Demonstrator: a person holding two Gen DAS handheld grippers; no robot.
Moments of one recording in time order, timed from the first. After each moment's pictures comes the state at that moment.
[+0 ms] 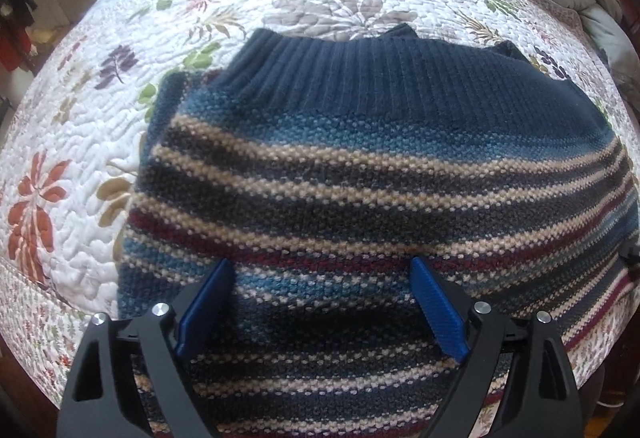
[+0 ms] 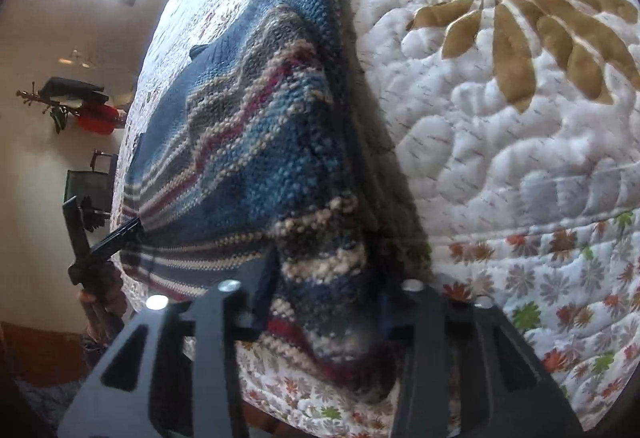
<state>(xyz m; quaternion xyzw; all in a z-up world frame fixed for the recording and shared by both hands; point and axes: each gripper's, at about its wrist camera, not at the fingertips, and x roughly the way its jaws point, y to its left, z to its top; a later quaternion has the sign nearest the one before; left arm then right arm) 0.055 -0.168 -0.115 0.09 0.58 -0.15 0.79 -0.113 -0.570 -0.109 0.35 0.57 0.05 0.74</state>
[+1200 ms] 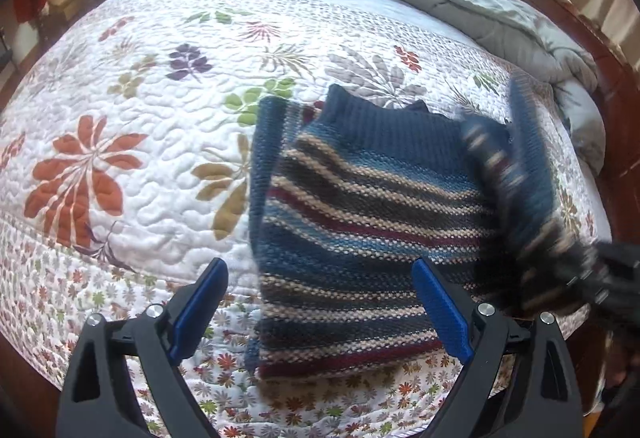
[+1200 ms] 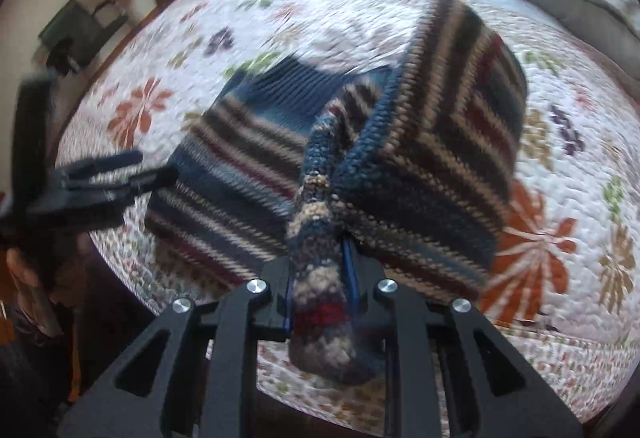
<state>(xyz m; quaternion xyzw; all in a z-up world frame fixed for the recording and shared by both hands) 0.031 -0.056 -0.047 -0.03 0.55 -0.18 0.82 -0.022 -0.261 -0.006 0.01 0.59 0.11 0.80</state>
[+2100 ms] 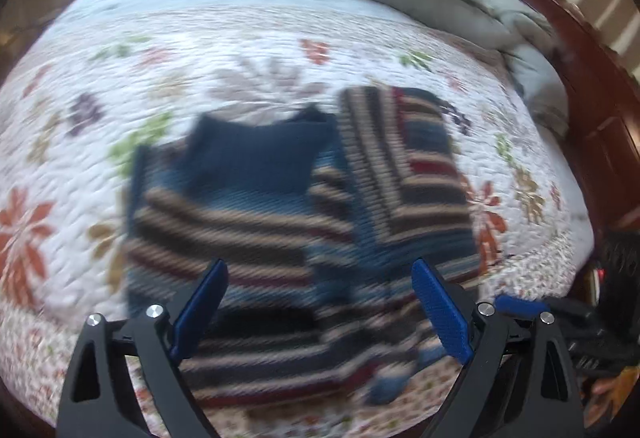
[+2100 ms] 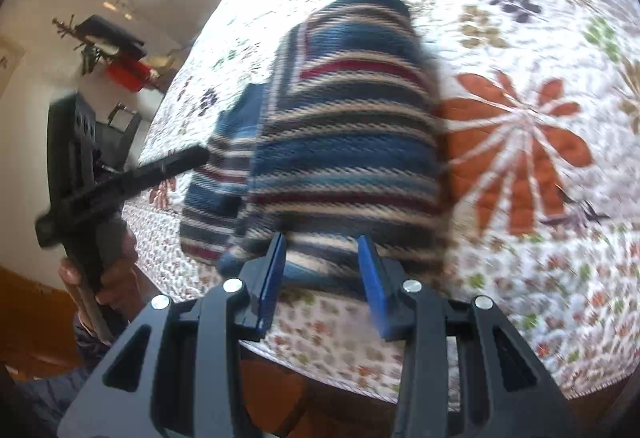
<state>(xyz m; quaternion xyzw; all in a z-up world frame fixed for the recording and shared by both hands) 0.045 -0.177 -0.025 0.01 0.55 -0.29 0.78 -0.090 -0.376 -0.016 0.26 0.54 0.09 0.80</state>
